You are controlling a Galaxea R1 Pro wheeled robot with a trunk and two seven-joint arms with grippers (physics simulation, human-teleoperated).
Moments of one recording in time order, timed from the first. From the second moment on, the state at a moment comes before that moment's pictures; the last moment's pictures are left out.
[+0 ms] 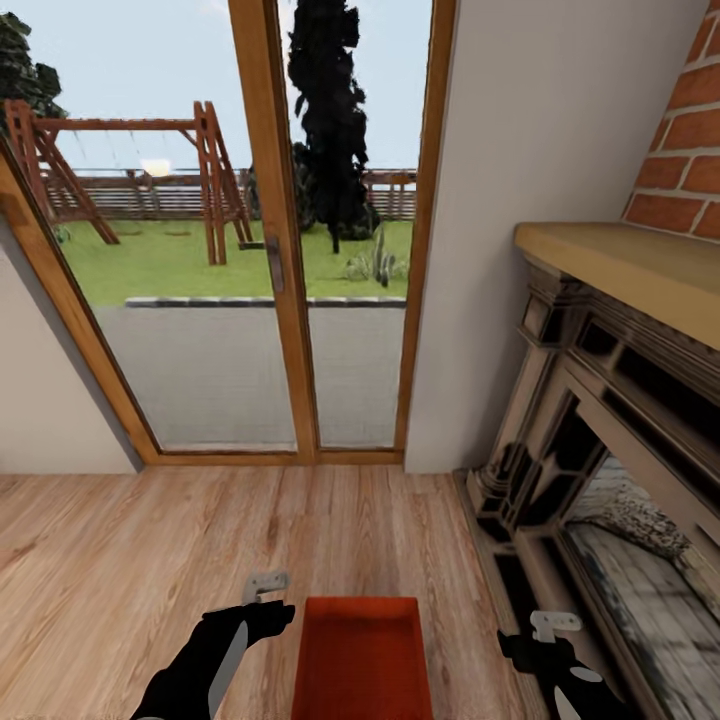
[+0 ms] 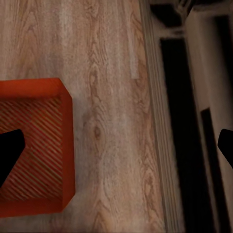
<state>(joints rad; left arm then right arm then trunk) -0.43 -0.10 0.10 -0.72 0.03 0.46 0.00 -0.42 -0.15 -0.01 -0.40 -0.08 0.00 0.06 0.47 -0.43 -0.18</state>
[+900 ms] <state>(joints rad) -0.43 -0.10 0.10 -0.72 0.03 0.46 0.00 -0.42 -0.14 -0.01 -0.40 -0.08 0.00 0.06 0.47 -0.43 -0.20</state>
